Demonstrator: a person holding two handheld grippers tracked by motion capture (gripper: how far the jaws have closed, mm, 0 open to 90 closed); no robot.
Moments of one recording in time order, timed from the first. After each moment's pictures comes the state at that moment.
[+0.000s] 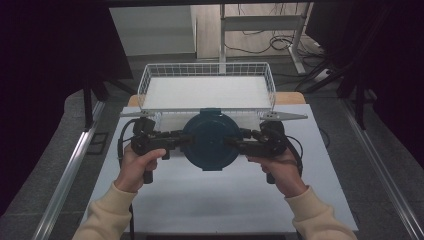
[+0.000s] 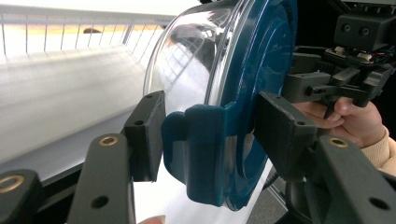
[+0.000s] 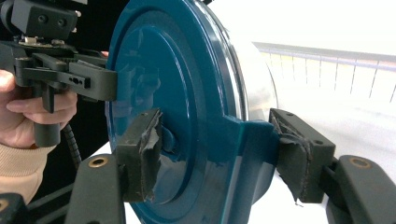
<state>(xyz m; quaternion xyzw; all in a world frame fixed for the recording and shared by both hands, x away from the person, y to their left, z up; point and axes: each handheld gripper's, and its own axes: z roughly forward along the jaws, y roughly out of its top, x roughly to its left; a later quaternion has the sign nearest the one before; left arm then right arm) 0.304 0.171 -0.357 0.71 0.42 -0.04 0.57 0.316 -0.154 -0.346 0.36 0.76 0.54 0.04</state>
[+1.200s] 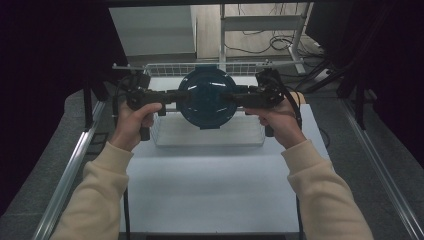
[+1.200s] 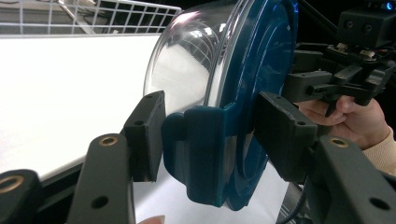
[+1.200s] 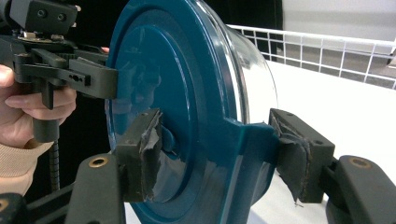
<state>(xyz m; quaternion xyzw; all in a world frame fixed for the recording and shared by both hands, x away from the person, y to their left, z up) 0.377 0.186 -0.293 0.70 0.42 -0.02 0.58 0.395 -0.137 -0.273 0.33 0.77 0.54 0.06</state>
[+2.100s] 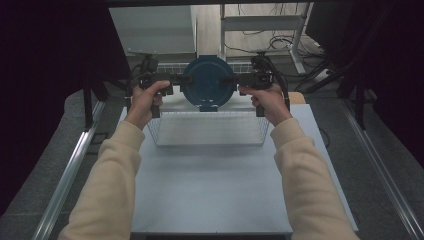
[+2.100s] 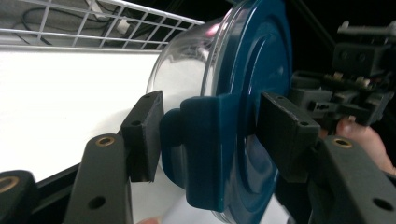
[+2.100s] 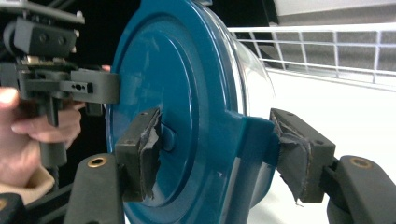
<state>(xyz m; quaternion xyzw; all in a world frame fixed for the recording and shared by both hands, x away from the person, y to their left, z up) 0.466 0.191 -0.322 0.65 0.49 -0.09 0.58 0.479 -0.132 -0.298 0.42 0.74 0.53 -0.01</state>
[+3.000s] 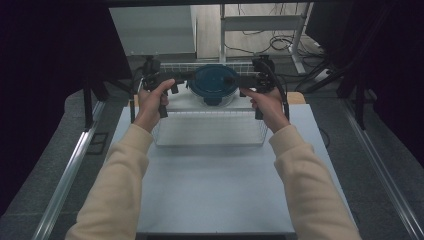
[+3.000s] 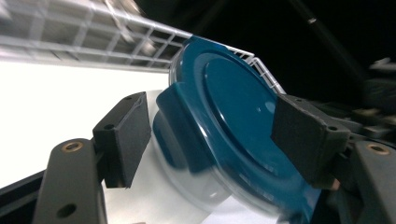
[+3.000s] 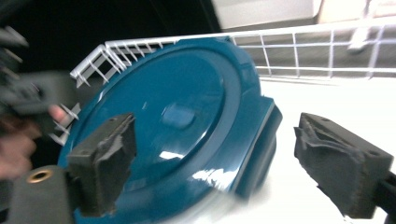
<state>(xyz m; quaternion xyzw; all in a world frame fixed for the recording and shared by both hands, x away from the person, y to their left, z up) 0.449 0.182 -0.320 0.63 0.51 0.00 0.58 0.464 -0.131 -0.300 0.48 0.72 0.49 0.09</state>
